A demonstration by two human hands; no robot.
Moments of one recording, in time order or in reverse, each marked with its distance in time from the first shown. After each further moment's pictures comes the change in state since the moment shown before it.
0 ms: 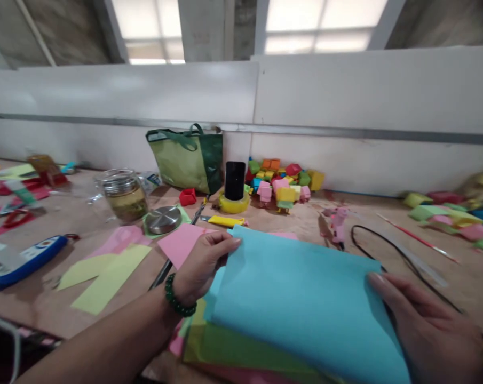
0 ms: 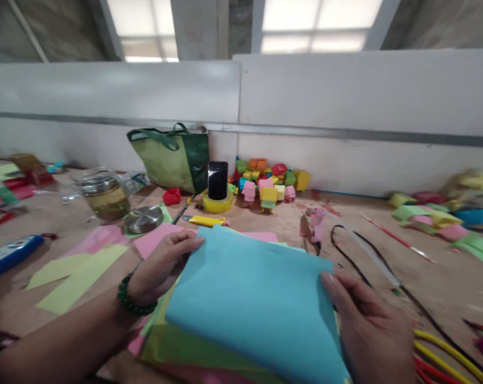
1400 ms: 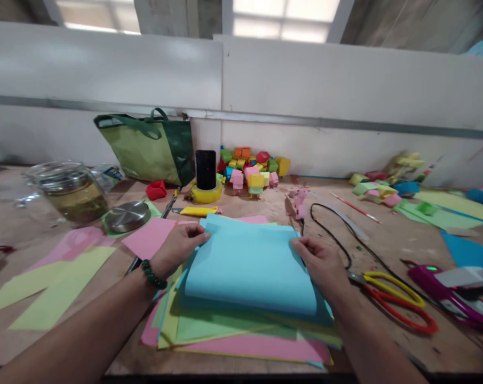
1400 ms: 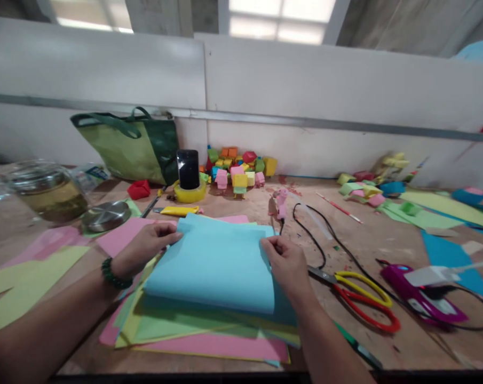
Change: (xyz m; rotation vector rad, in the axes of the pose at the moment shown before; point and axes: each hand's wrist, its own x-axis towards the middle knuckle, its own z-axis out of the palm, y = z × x) left_hand 0.027 -0.011 -0.018 0.486 -0.004 0.058; right_hand 0.014 0.009 0.024 -0.033 -0.388 -0.153
